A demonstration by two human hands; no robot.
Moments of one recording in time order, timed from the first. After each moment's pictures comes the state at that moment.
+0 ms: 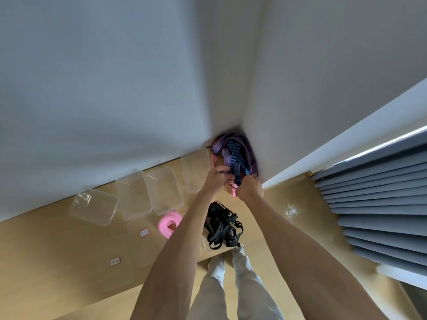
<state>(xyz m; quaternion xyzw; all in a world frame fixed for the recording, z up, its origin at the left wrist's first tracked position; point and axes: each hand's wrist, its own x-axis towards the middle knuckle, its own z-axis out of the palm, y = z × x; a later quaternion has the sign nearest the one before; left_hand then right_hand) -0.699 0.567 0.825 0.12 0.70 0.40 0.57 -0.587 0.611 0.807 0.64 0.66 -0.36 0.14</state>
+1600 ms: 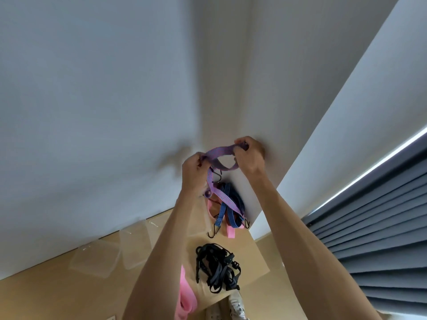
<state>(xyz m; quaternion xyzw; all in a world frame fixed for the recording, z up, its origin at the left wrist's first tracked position) -0.759 0.597 1.007 0.40 0.69 0.55 0.26 -0.625 0.672 1.056 0.56 0.62 -0.42 -0.37</state>
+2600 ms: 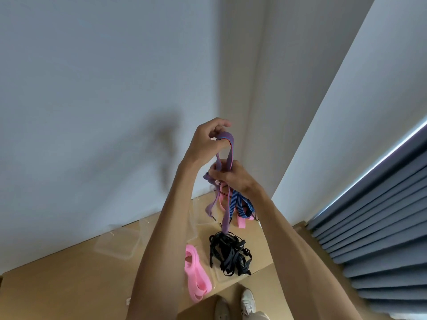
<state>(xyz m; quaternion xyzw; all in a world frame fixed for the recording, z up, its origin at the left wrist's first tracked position) -0.766 0.526 1.132 0.53 0.59 0.53 0.31 -0.634 0.544 1.073 0.32 0.64 -0.66 -0.22</state>
